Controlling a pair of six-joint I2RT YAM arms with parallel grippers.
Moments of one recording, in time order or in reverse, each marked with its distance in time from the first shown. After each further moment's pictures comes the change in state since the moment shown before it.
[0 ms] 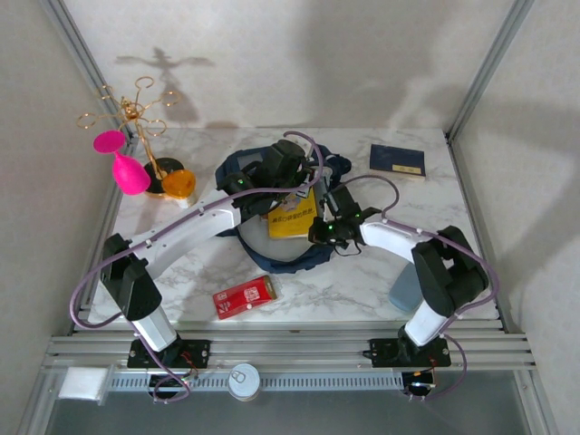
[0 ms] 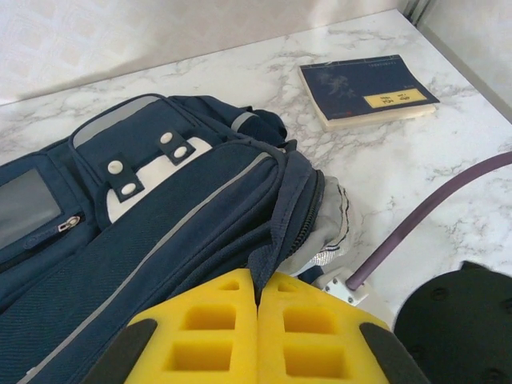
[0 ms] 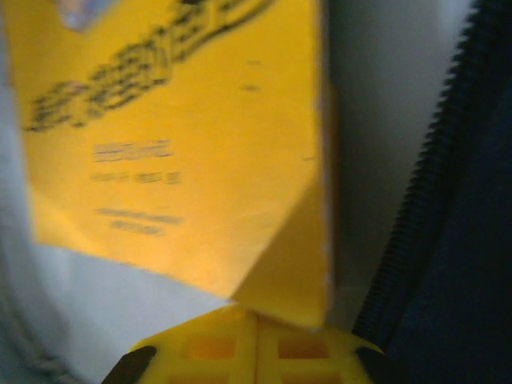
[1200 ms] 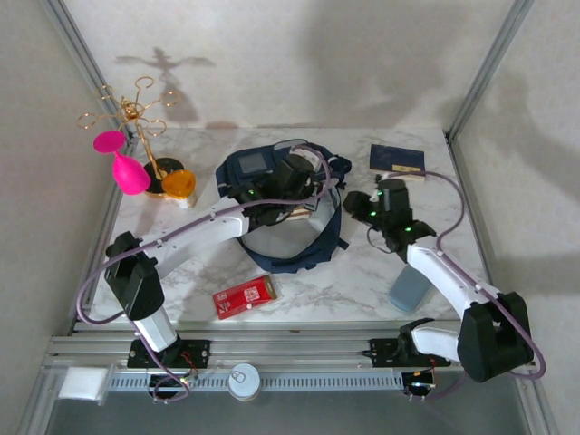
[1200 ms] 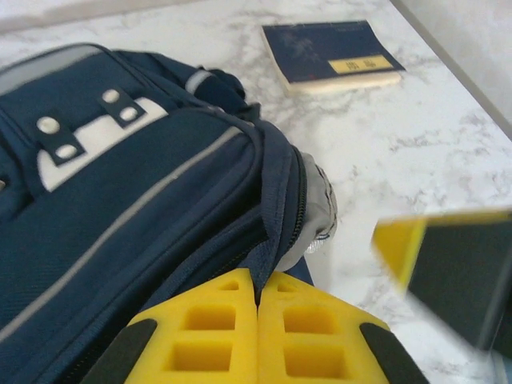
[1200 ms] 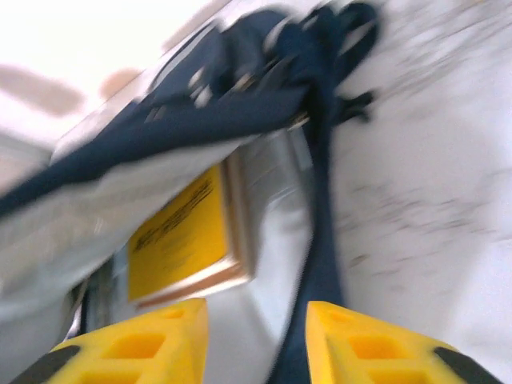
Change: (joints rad) left arm -0.058 0.027 -0.093 0.074 0.054 -0.092; right arm -0.269 -0.455 -0.164 0.151 0.149 0.079
